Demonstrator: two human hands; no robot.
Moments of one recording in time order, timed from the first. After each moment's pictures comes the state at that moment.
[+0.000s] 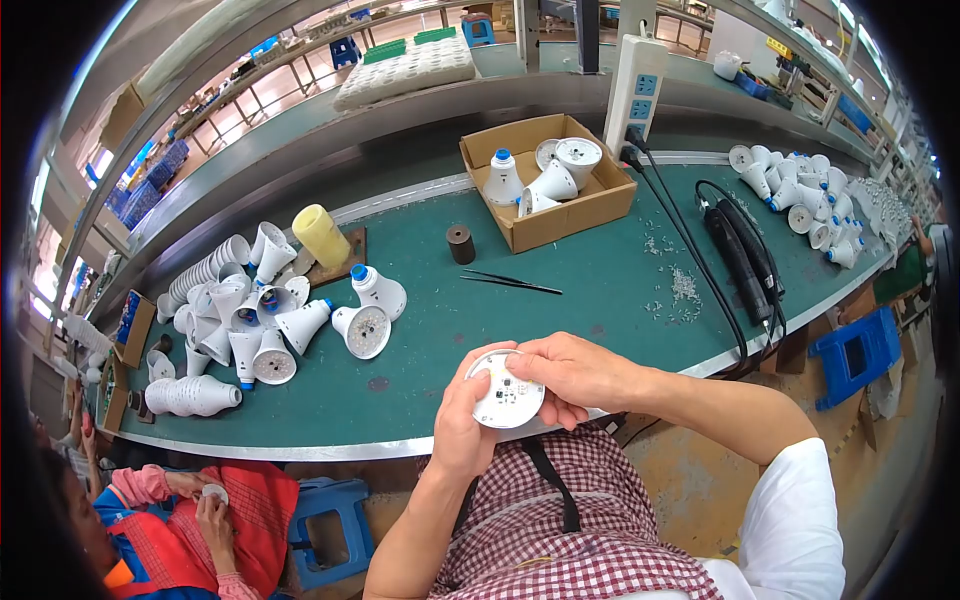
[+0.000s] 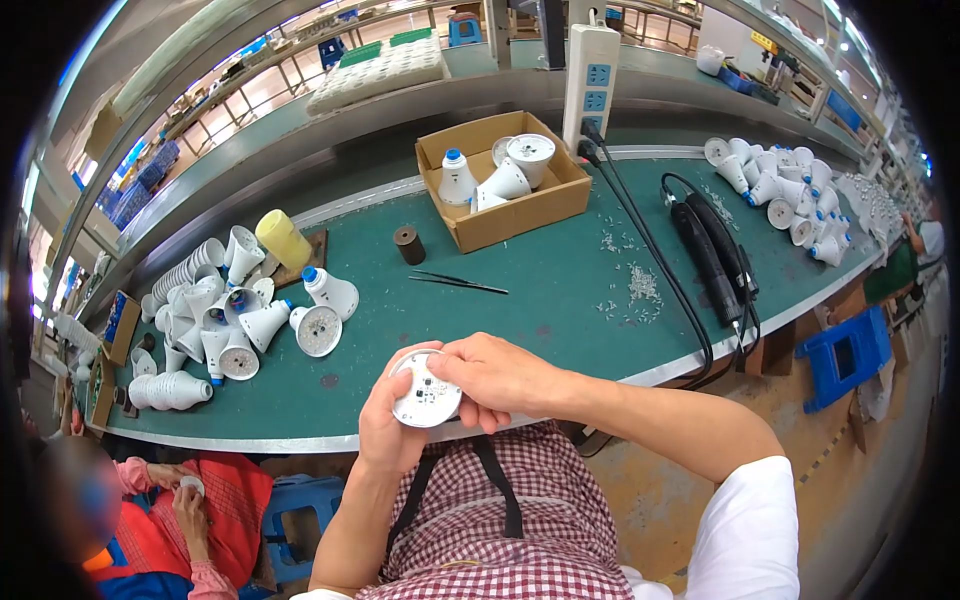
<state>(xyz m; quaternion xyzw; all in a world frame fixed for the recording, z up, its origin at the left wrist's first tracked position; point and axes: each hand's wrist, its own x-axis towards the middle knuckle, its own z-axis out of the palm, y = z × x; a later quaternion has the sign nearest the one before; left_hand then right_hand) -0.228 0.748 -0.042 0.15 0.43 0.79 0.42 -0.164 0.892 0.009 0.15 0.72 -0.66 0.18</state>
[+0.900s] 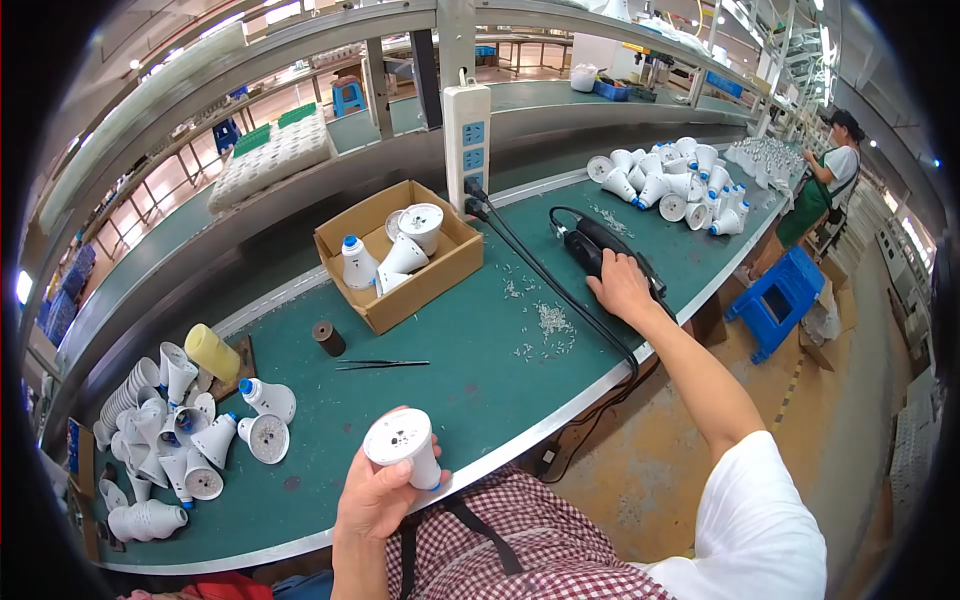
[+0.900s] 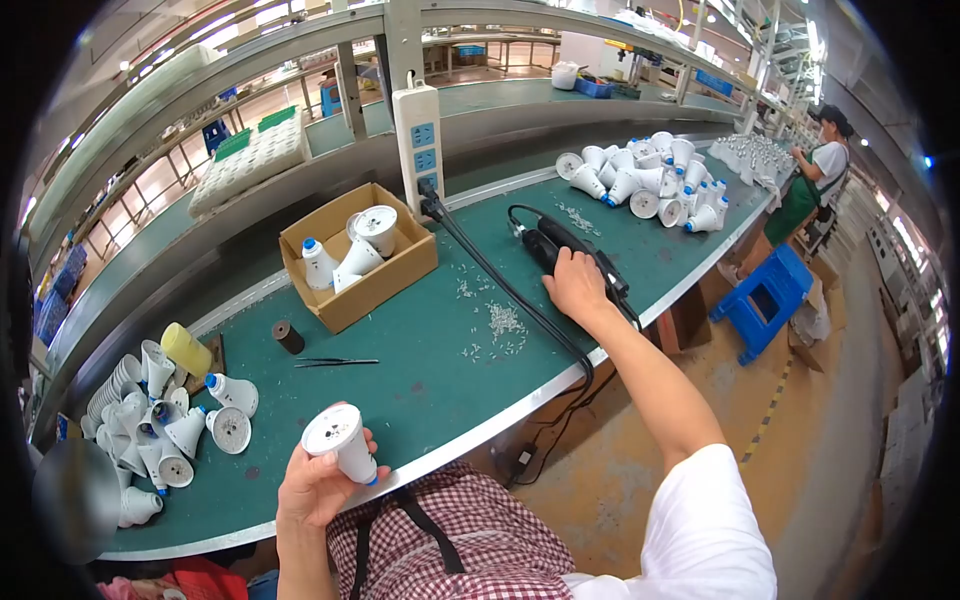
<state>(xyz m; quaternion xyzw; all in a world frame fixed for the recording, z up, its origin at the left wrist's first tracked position) -0.235 0.764 -0.034 0.13 0.34 0.73 0.58 -0.054 1.118 -0.062 0.46 0.87 0.06 -0.15</state>
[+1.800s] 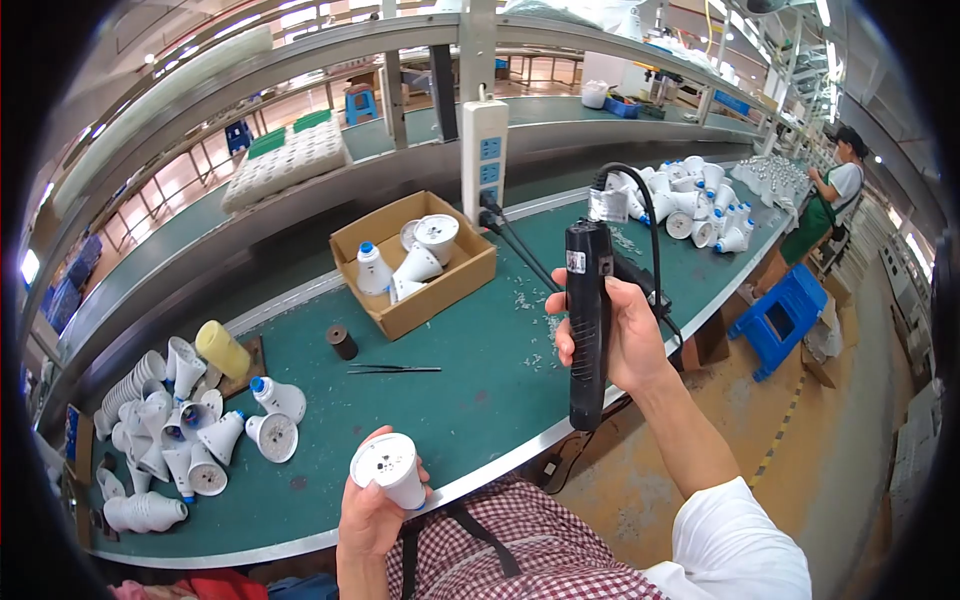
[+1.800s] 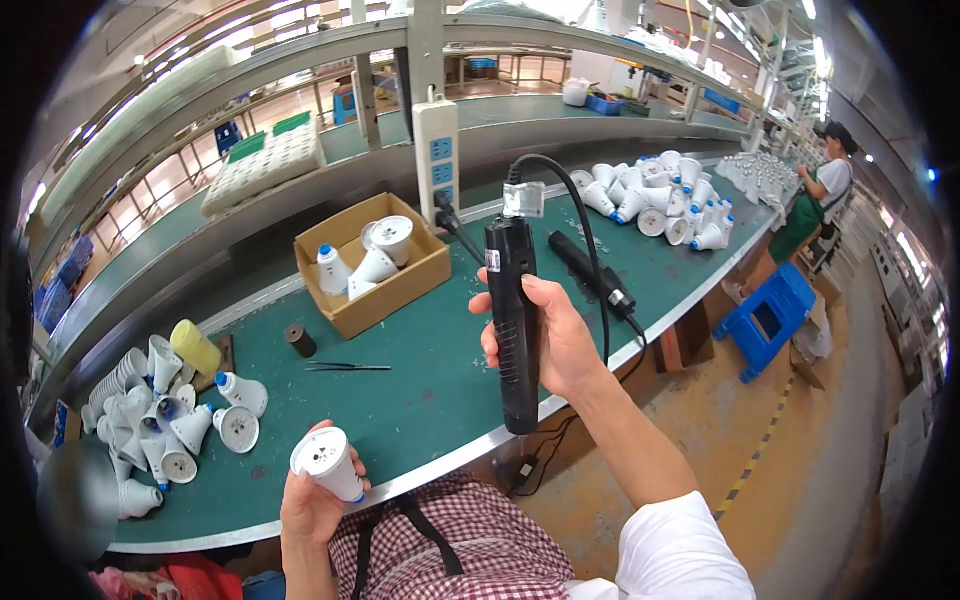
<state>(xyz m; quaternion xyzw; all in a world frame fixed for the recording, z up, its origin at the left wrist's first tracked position) -0.235 0.740 -0.049 0.16 0.34 0.79 0.48 -0.076 0.989 0.025 0.09 0.47 -0.82 -0.31</state>
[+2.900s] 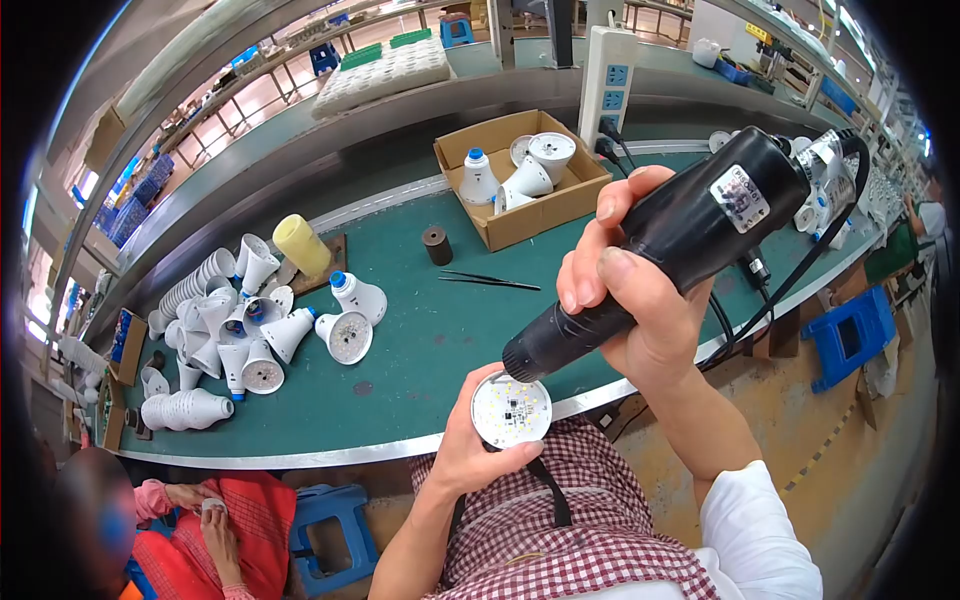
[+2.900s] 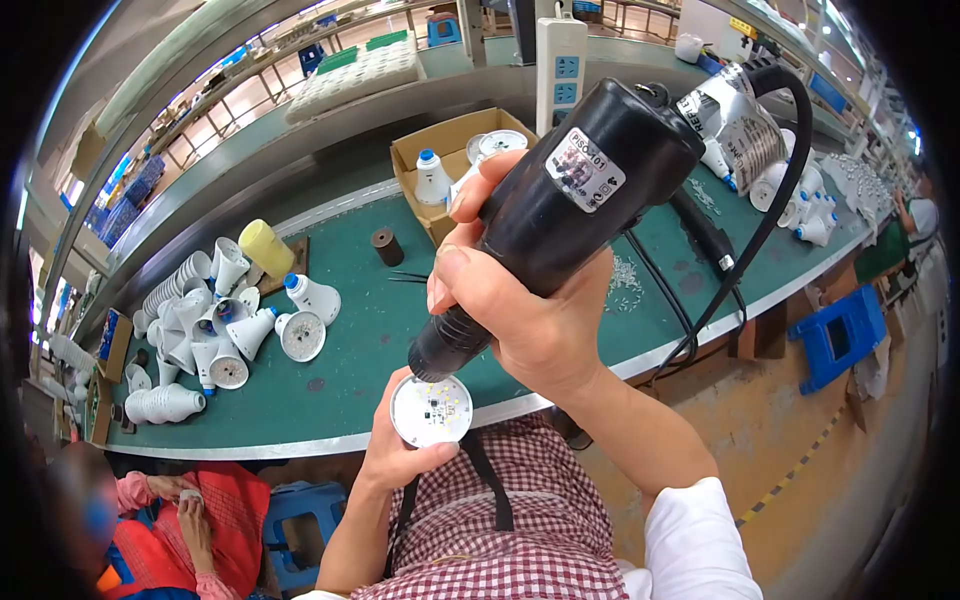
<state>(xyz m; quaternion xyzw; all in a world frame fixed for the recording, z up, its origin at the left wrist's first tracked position) -0.216 0.739 -0.053 0.39 0.56 0.65 0.34 -0.151 0.896 0.053 -0.10 0.51 -0.73 -0.44</state>
